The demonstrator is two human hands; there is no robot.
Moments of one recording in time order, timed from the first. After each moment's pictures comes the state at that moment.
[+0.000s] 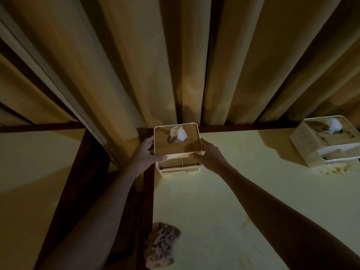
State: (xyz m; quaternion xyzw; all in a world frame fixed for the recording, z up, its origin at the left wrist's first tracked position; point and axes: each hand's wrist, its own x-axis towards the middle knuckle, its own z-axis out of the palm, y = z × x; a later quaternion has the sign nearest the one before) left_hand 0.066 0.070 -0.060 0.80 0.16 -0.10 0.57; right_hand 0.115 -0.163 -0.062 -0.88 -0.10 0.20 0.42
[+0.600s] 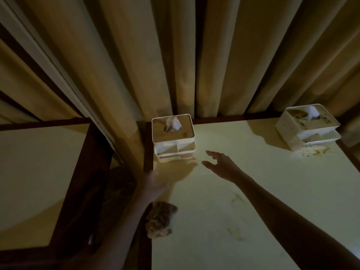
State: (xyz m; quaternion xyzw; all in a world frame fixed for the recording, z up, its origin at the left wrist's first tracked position) left_hand -0.062 0.012 -0.070 0.90 0.21 -0.15 0.35; right_hand 0.029 -0.230 -0.045 -0.92 -0.09 0.22 0.32
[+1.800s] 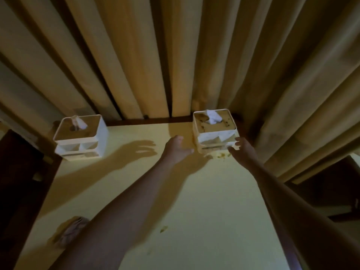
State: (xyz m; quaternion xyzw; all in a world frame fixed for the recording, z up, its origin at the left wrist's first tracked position) left_hand 0.087 -0.413 -0.025 0.90 0.11 -0.10 0.41; right_hand 0.115 -0.652 -0.036 -0.93 0.08 0.09 0.36
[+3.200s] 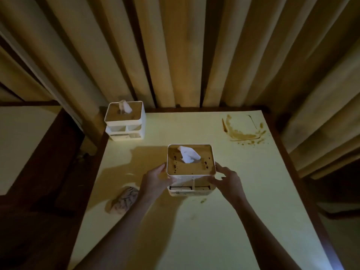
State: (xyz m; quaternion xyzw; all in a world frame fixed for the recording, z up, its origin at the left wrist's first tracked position) left_hand -0.130 -0.256 -0.038 0.86 0.16 -0.02 0.48; right_hand -0.080 -0.494 -0.050 -0.86 0.02 0.12 0.50
